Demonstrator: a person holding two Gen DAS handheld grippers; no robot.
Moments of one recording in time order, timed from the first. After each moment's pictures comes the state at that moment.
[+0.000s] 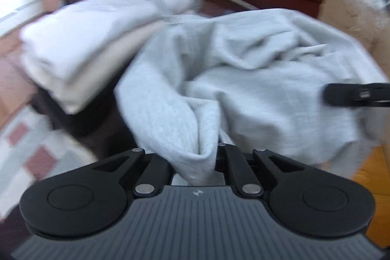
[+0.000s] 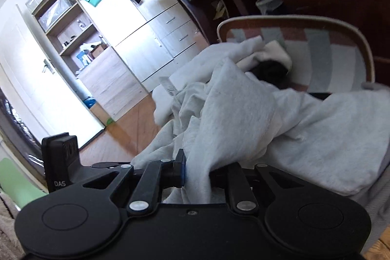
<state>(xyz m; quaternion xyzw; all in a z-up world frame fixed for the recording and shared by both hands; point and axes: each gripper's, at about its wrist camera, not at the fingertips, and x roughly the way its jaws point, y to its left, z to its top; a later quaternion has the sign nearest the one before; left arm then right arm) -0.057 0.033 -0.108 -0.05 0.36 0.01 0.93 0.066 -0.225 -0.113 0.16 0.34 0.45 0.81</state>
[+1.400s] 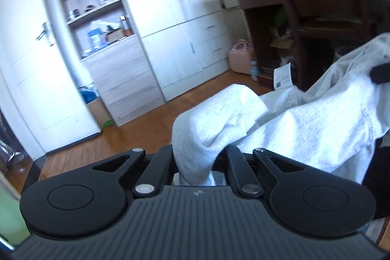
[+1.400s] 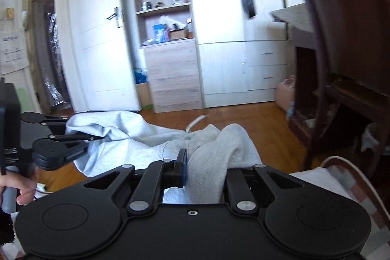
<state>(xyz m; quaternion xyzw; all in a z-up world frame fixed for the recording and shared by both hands) -0.196 0.227 0.204 0.06 0.26 0.39 0.88 -0.002 0.041 0.168 -0.07 0.21 0.60 0.77</state>
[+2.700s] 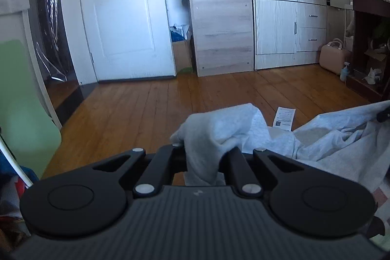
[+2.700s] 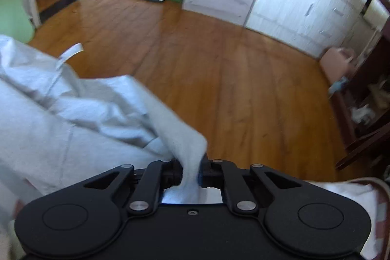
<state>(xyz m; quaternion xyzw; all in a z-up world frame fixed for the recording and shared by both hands) -0.478 0.435 0.101 -0.09 0.22 0.53 0.81 -0.143 0.360 0.022 -0.36 0.28 0.52 0.72</state>
